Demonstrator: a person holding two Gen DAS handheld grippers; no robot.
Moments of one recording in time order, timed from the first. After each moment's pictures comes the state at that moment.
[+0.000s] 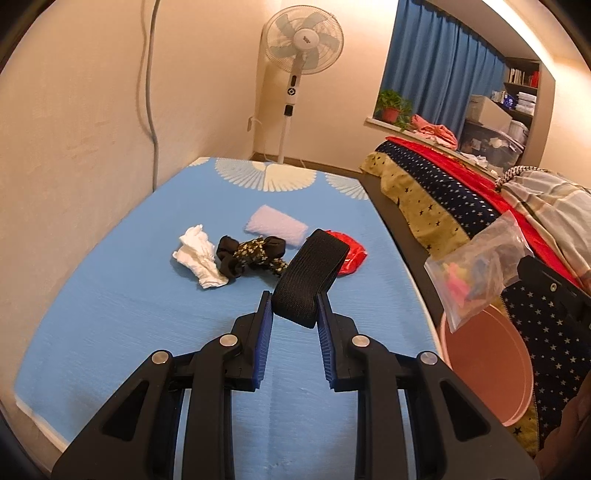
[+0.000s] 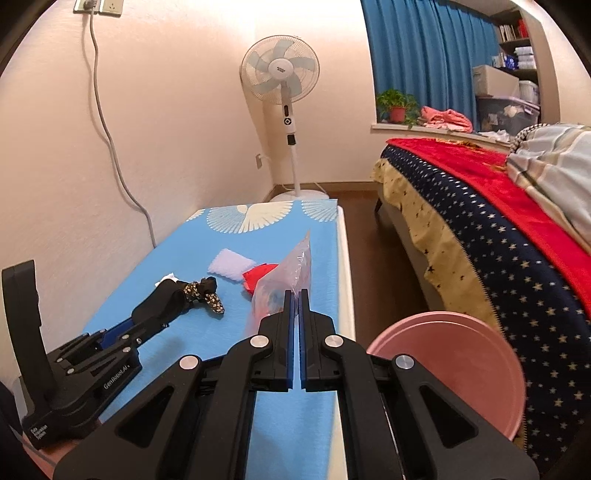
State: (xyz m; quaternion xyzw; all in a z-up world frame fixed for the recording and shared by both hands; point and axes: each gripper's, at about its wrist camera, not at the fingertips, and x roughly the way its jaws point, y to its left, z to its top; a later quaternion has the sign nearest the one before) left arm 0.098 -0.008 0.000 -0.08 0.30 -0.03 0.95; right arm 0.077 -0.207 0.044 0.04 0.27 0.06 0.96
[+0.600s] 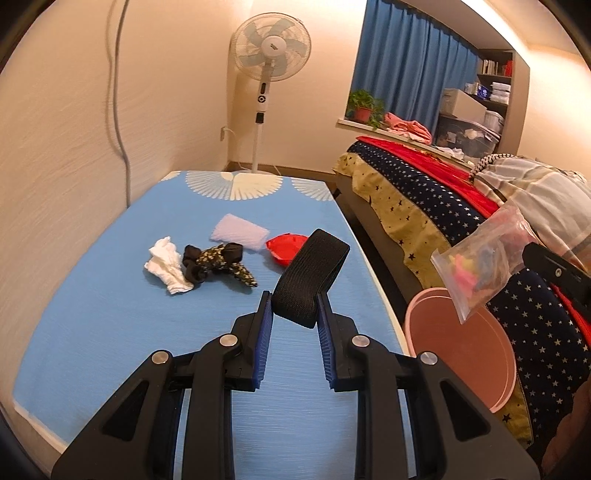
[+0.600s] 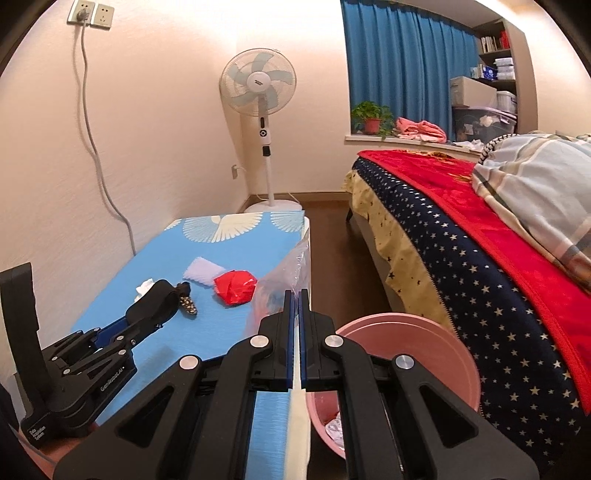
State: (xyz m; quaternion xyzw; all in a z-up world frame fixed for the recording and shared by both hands) left arm 0.085 -0.040 0.010 -0.06 0.29 -0.07 0.95; right arm 0.046 -0.239 0.063 0.03 0.26 0.01 0.97
